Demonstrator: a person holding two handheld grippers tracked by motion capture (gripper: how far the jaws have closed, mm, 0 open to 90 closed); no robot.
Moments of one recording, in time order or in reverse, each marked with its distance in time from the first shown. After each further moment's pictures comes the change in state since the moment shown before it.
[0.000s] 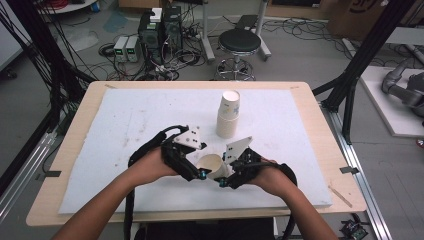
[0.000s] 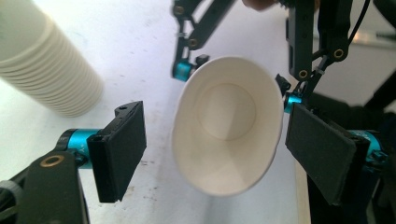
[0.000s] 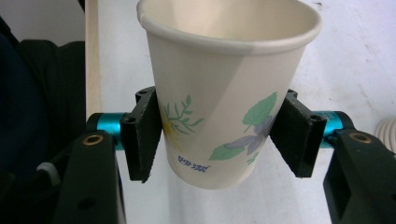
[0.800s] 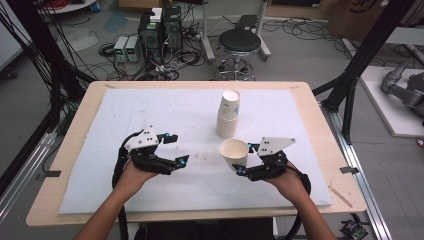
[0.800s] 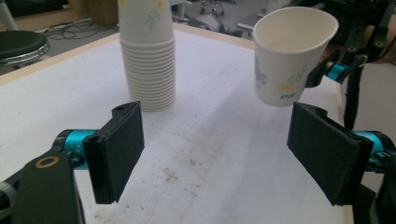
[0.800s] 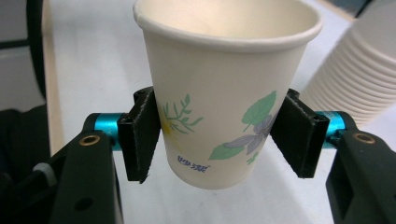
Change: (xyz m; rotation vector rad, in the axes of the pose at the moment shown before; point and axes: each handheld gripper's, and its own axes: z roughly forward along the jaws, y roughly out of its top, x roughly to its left) left arm 0.010 -0.090 -0.023 -0.401 0.222 -0.268; right arm -0.008 -0.058 -0.036 -0.279 -0.177 0.212
